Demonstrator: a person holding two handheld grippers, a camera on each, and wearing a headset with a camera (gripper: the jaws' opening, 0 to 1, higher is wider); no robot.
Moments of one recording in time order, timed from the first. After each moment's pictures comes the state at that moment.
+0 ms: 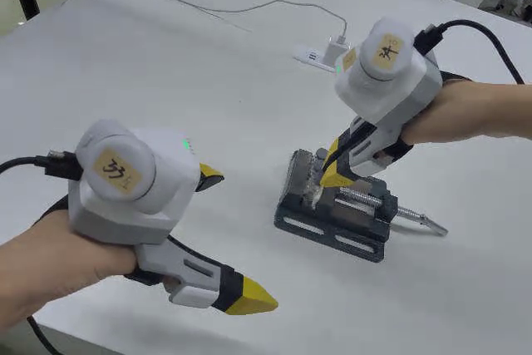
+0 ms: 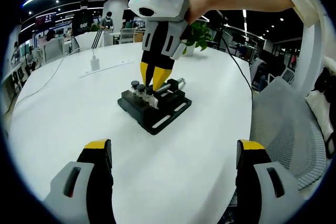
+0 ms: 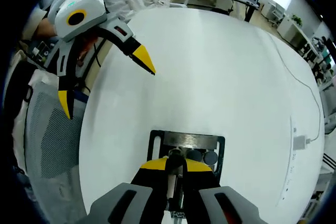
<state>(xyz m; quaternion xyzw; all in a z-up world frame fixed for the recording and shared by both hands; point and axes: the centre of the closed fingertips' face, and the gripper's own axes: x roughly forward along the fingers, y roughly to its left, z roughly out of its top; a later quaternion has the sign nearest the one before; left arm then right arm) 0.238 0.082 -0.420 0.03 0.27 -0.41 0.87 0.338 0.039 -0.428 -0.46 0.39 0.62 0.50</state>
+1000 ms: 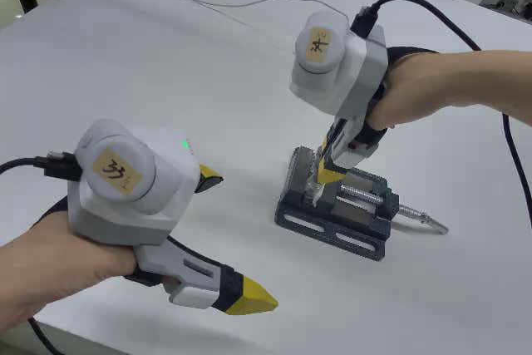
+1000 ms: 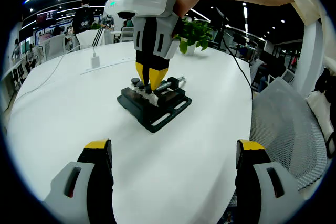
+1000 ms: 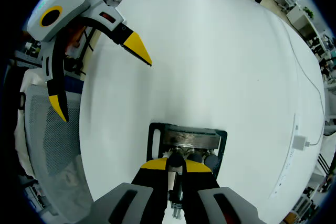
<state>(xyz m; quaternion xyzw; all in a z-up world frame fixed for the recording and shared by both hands) 0.236 0.083 -0.425 0.03 0.27 -0.41 0.87 0.332 0.041 -0.432 -0.53 0.46 0.56 0.45</state>
